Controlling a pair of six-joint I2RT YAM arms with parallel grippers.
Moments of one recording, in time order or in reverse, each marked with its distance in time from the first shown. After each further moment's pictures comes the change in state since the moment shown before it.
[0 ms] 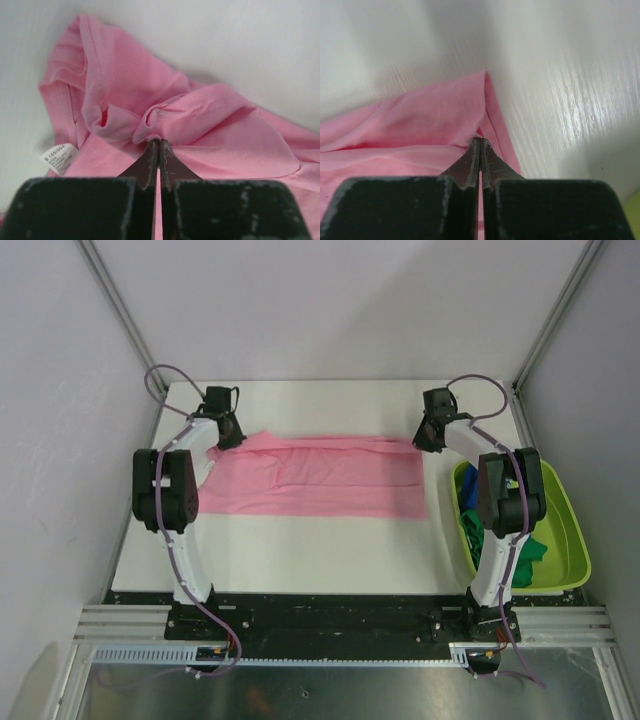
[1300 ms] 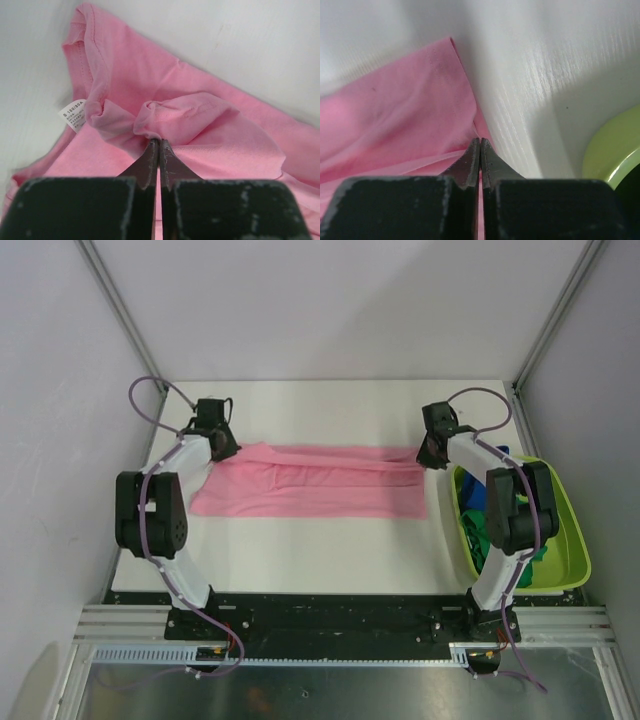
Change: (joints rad) left arm 0.000 -0.237 -0.263 0.052 -0.022 -0.042; right arm 0.038 -0.154 -0.182 -0.067 0.083 0.007
